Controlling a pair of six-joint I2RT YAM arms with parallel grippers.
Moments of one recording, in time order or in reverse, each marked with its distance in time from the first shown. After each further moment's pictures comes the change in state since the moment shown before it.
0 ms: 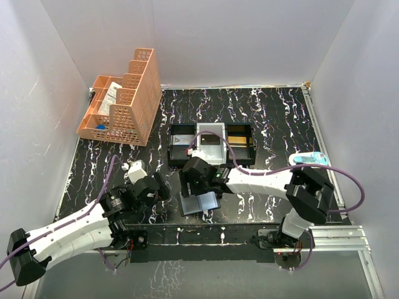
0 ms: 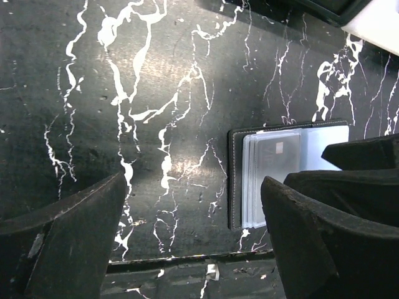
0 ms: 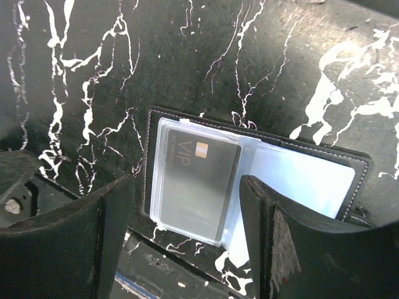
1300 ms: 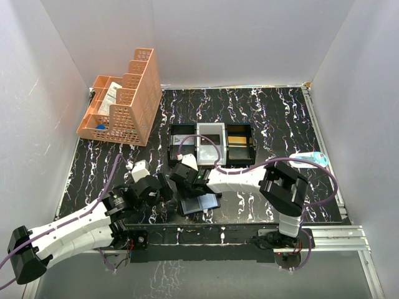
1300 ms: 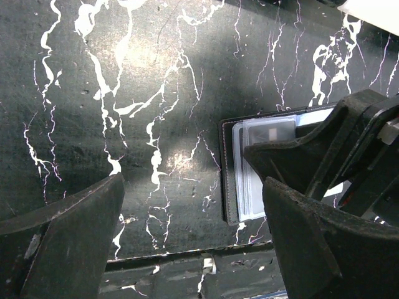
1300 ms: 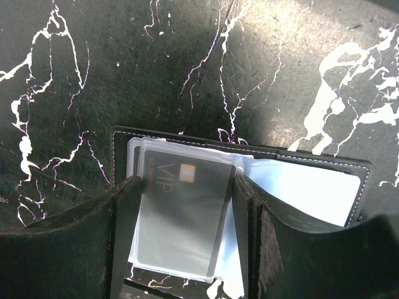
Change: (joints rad) left arm 0.003 0.021 -0.001 0.019 0.046 0.019; right arm 0.075 0.237 0.183 -0.165 0.153 0.006
